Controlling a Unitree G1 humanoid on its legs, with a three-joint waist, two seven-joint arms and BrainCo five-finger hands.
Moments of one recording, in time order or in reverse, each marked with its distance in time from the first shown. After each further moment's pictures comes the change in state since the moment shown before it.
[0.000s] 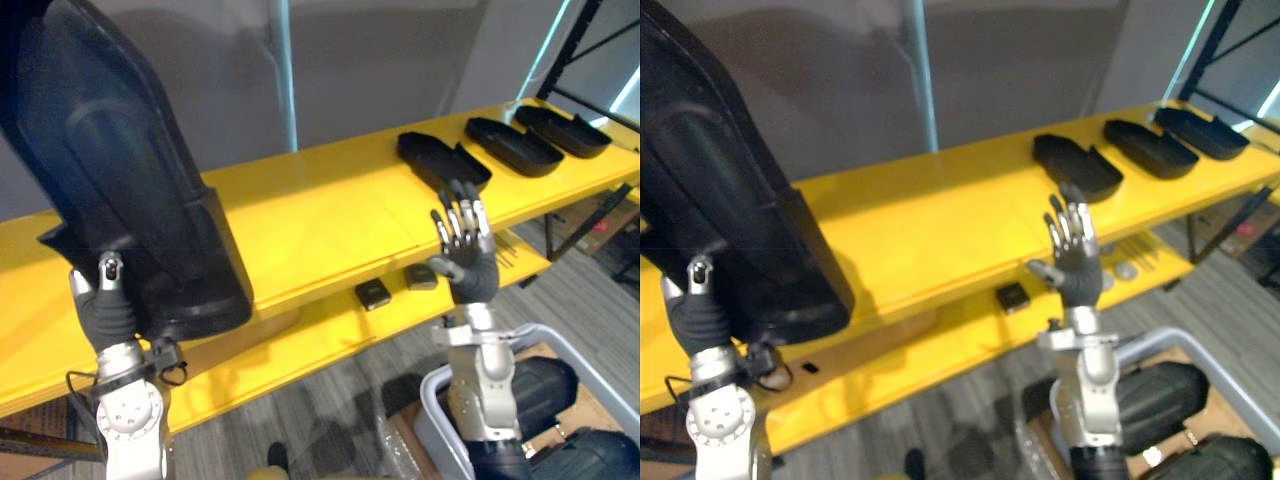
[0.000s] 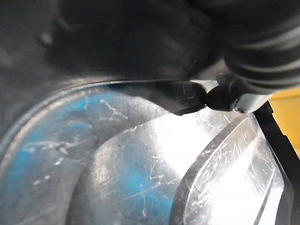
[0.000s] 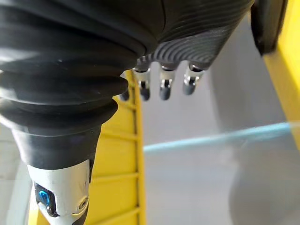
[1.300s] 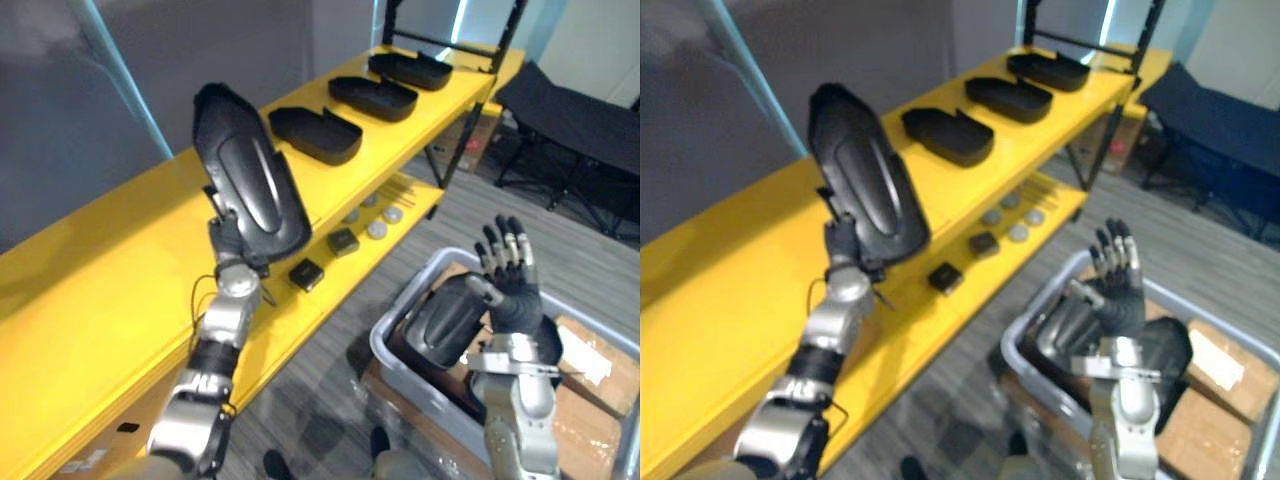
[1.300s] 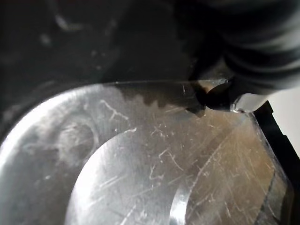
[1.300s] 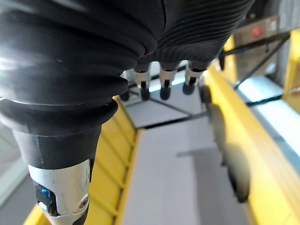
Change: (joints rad) left arm -0.884 0.095 -0.302 0.969 -0.136 0.499 0.426; right arm 0.188 -0.031 -0.050 -0.134 0.001 0.110 -0.063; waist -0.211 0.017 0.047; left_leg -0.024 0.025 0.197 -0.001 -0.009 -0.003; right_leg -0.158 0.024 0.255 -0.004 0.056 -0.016
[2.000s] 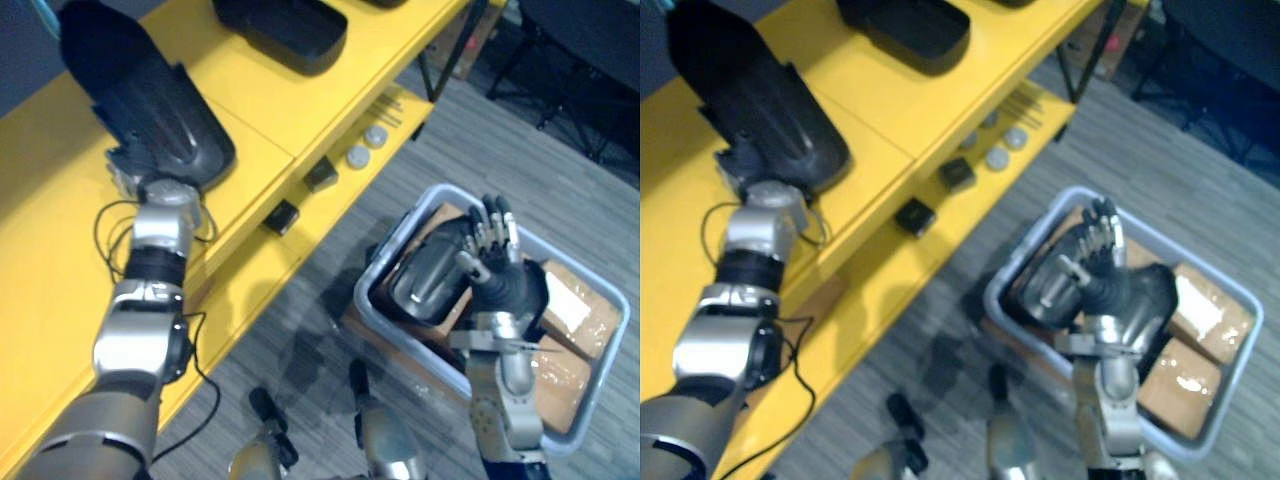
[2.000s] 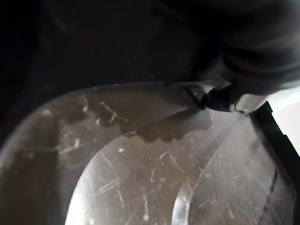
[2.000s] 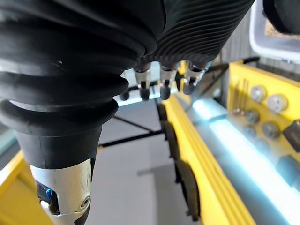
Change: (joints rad) left arm -0.432 0.316 0.072 0.263 -0.102 0.164 0.176; right arm -0.130 -0.042 0.096 -0.047 0.053 0.058 -0.113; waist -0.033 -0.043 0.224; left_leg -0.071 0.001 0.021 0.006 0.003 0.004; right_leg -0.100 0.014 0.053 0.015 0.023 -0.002
